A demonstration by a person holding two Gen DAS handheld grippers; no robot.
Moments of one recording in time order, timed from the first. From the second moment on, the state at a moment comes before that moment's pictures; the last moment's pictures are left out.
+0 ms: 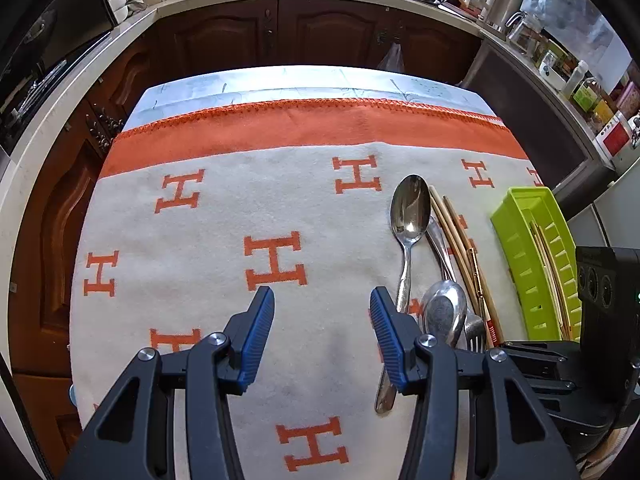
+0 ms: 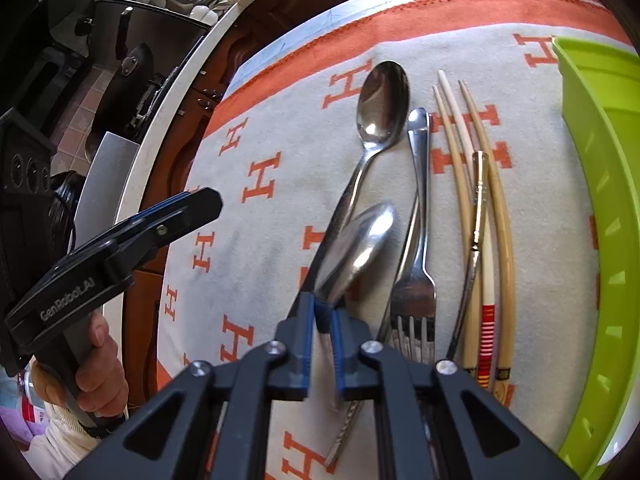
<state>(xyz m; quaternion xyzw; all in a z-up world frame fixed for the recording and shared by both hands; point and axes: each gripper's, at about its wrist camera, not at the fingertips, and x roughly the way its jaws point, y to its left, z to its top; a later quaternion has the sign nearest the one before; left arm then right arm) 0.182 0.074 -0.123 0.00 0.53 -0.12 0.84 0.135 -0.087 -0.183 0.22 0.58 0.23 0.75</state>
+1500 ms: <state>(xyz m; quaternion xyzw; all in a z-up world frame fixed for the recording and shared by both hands) 0.237 -0.055 -0.180 0.09 0.48 -0.23 0.84 0.107 -0.178 -0.151 0.20 0.51 0.18 0.81</state>
